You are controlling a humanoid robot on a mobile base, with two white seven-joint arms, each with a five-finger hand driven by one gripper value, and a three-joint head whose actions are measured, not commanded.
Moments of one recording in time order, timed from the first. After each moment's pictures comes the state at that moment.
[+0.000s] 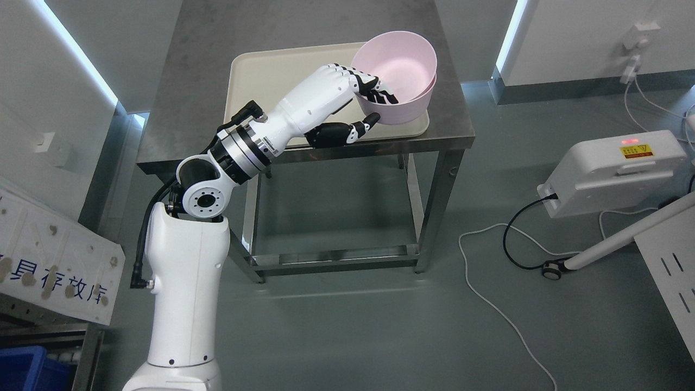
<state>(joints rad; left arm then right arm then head) -0.65 0.00 -0.03 -1.47 -0.60 -0.66 -0.64 0.04 0.00 0.00 0.00 0.00 -0.25 0.00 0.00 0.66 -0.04</state>
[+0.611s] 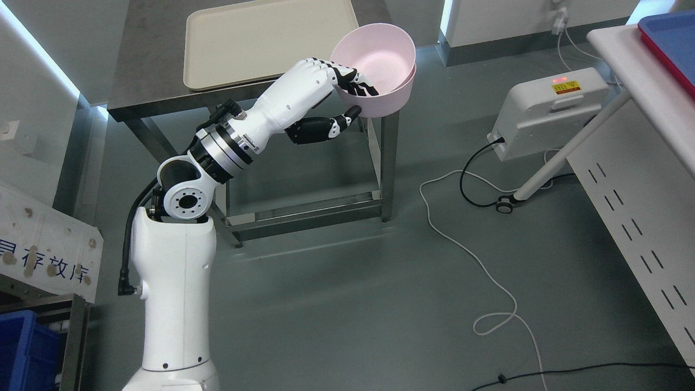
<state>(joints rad) -0.63 0.00 0.06 -1.51 -0.58 -0.66 -0.69 0.04 0.00 0.00 0.00 0.00 -0.25 0.00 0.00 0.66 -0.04</state>
